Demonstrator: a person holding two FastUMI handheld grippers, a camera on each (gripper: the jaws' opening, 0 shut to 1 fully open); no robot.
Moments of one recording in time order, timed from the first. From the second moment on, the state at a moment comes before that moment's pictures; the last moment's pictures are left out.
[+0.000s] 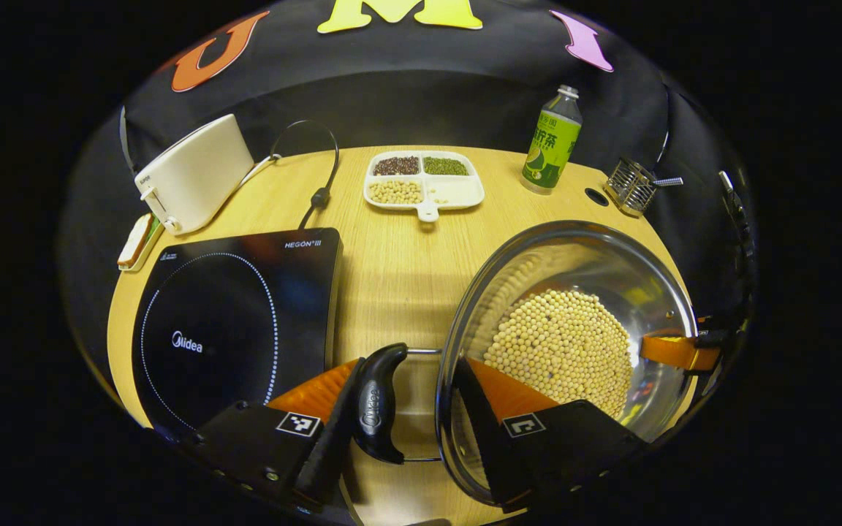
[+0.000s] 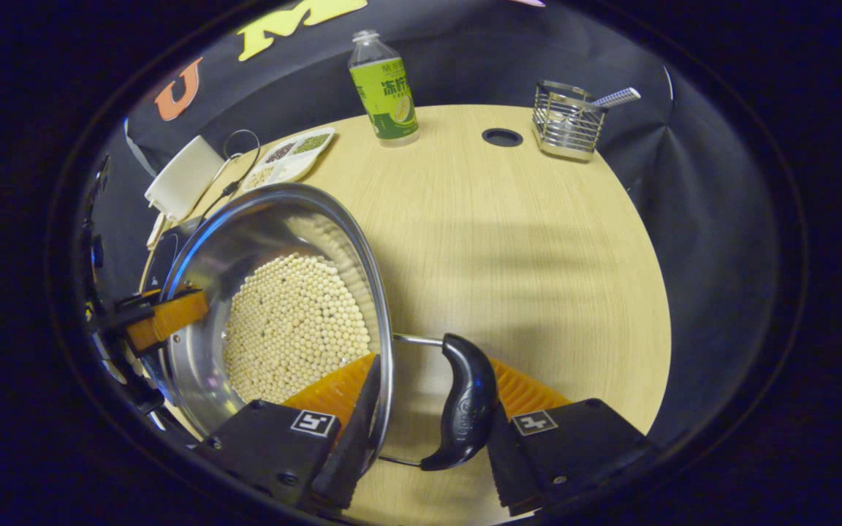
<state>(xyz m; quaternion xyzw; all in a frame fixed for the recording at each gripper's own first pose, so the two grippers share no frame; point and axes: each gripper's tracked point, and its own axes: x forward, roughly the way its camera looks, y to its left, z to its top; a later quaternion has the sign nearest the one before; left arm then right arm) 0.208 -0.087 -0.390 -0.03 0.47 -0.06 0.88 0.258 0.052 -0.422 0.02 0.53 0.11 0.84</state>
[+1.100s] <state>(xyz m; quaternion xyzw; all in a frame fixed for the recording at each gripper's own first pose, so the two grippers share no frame) 0.167 -0.018 -0.323 -0.06 0.44 -0.07 0.89 0.213 0.114 -0.339 0.01 0.48 0.12 0.87</state>
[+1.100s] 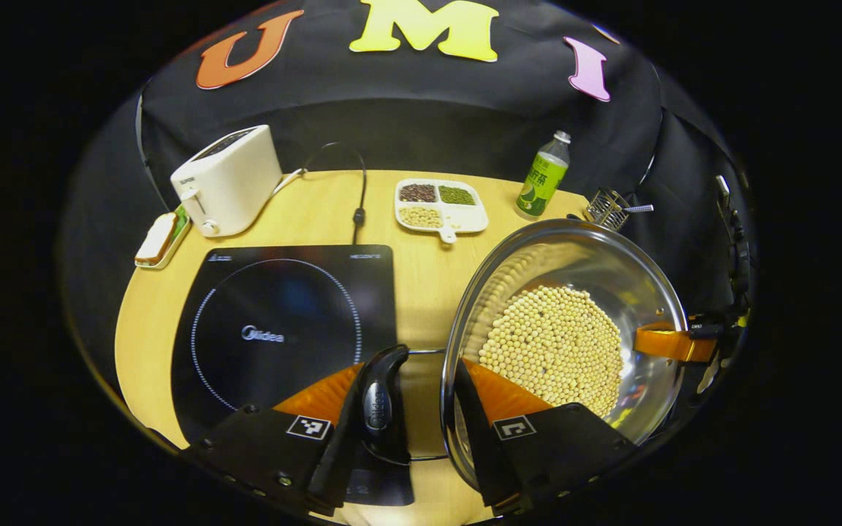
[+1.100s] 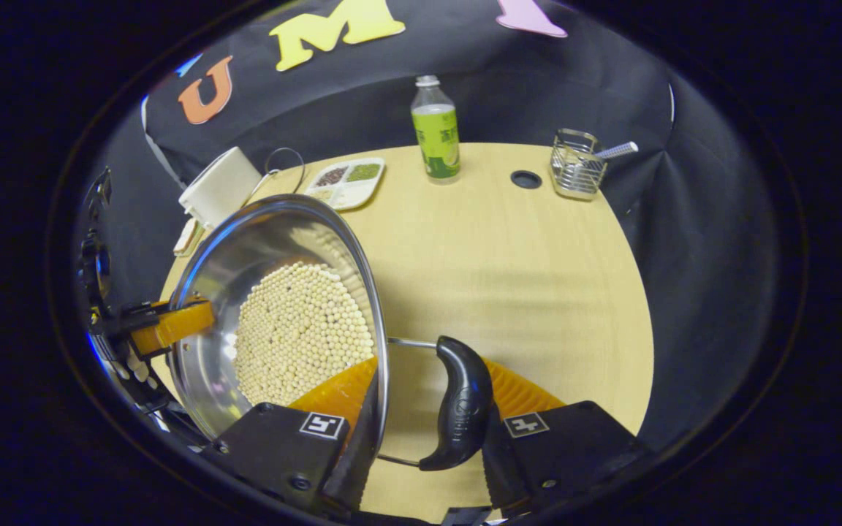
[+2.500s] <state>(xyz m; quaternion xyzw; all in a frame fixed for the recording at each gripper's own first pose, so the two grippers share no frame) 0.170 0.217 -0.325 -0.05 0.45 -0.02 0.89 0.204 0.359 -0.343 0.01 0.50 0.16 0.85</state>
